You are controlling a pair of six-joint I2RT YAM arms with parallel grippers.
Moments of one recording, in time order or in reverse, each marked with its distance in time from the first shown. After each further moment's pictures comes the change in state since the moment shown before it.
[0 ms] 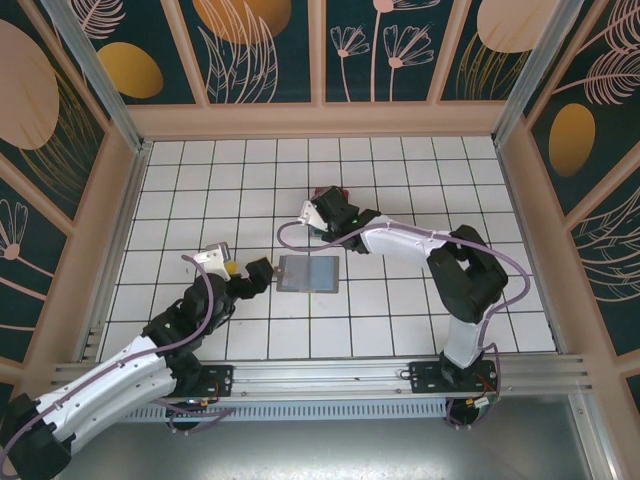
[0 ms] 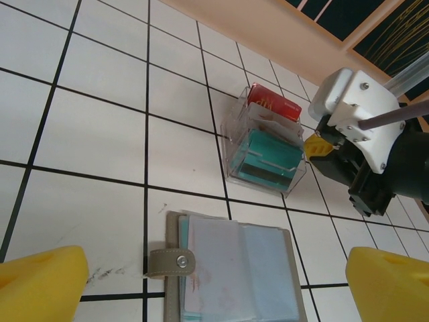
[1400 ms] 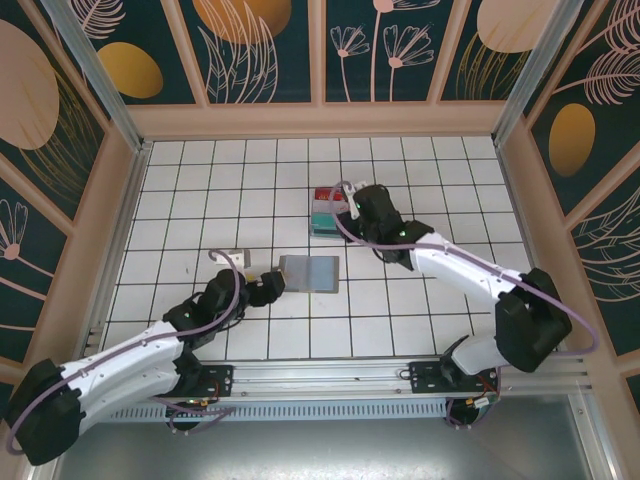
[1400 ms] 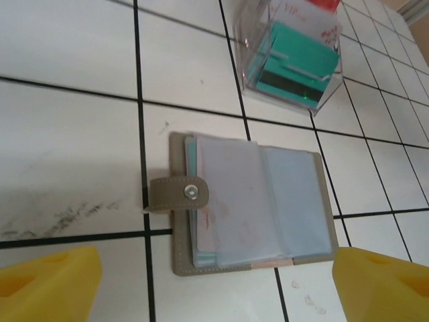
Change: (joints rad) left arm 0.000 0.264 -0.013 0.068 0.167 -0.011; right arm -0.074 -0.424 -0.278 0.079 -0.319 0.916
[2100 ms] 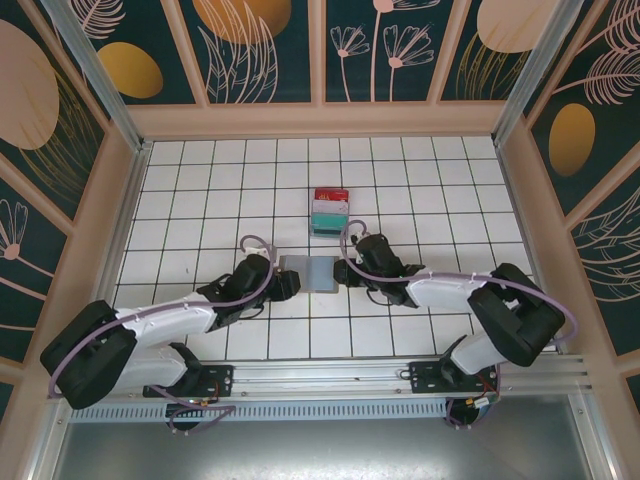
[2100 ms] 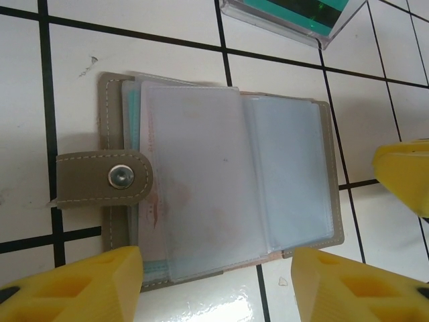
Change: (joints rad) left arm 0.000 0.404 0.134 0.126 0.149 -0.023; right arm 0.055 0.066 -0.398 0.380 -0.190 0.448
